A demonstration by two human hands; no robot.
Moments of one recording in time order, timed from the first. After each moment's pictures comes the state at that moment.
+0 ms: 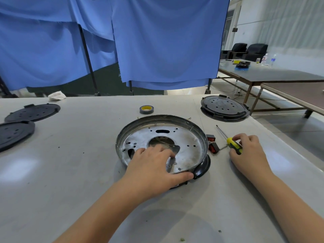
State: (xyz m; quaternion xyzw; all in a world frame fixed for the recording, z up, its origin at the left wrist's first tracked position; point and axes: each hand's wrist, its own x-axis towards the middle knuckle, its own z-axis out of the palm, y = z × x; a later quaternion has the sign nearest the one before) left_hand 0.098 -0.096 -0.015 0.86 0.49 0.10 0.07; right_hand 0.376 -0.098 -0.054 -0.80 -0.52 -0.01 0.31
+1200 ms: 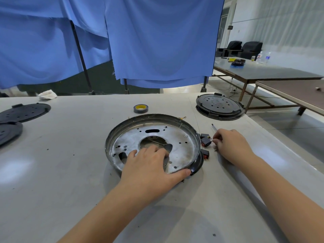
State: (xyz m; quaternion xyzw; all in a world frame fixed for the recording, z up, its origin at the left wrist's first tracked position) left_hand 0.113 -0.096 -0.020 0.84 0.53 0.12 0.04; right_hand 0.375 -0.056 -0.041 -0.79 -0.59 -0.03 0.19
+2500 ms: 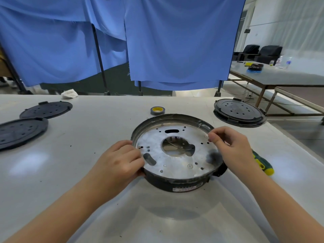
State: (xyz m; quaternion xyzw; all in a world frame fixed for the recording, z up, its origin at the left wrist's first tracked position) left_hand -0.005 -0.062 -0.026 0.89 0.25 0.28 -0.26; right_hand 0.293 -0.081 -0.017 -0.56 -0.60 0.17 0.54
